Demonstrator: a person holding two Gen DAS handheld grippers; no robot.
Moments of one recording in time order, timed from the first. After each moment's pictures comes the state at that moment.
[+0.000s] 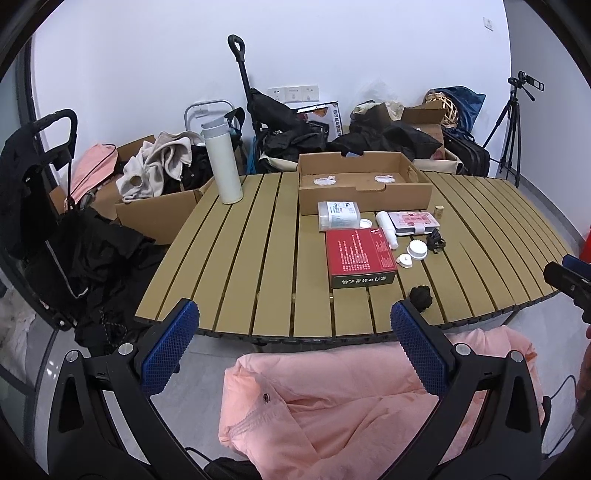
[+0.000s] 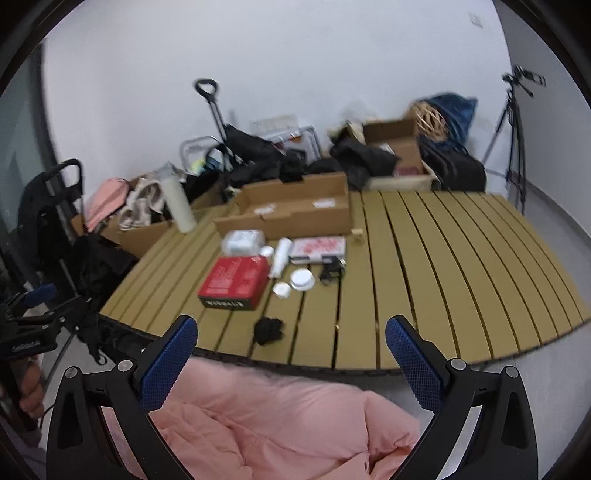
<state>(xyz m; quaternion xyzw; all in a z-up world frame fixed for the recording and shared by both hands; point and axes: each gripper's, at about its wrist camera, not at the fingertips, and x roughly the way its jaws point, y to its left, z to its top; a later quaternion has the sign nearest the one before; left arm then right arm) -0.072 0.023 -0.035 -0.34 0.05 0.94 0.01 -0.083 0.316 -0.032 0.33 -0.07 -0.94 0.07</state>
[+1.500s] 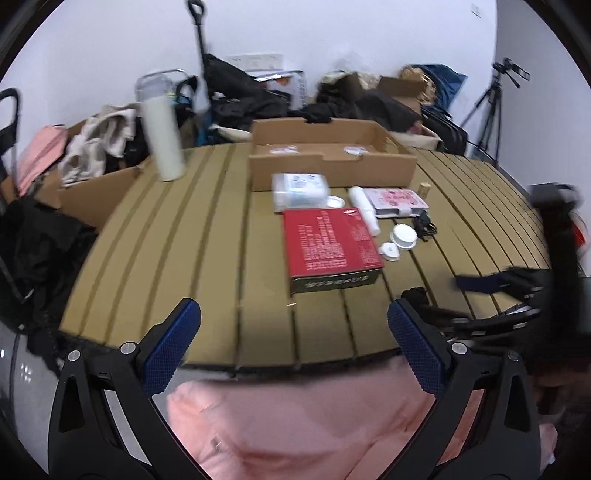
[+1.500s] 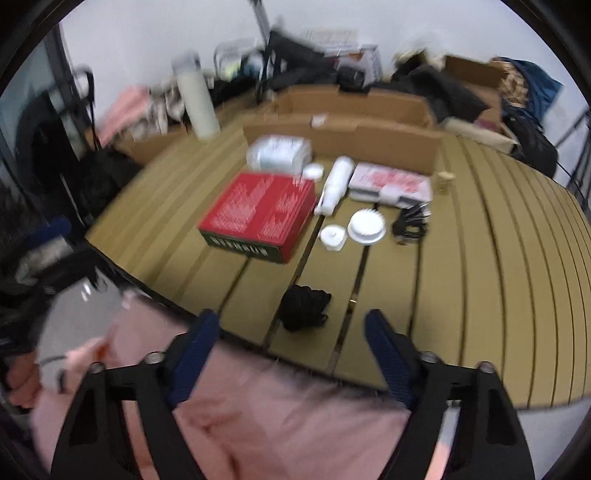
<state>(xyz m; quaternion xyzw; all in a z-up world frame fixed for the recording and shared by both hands) -0.162 0.047 -0.106 -0.39 0.03 0.92 0.10 -0.209 0.232 -0.141 0.48 0.04 -0.86 0.16</state>
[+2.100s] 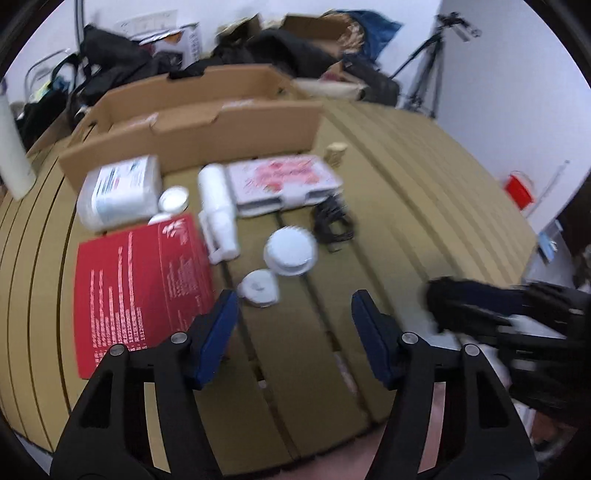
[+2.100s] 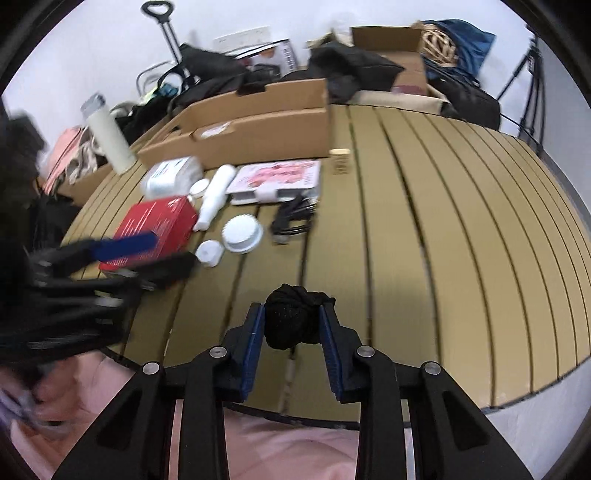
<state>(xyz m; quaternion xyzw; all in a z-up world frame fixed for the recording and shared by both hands) -0.262 0.173 -0.172 -0.46 0.03 0.86 0.23 -0.210 0.346 -0.135 0.46 -0.05 -0.88 0.06</state>
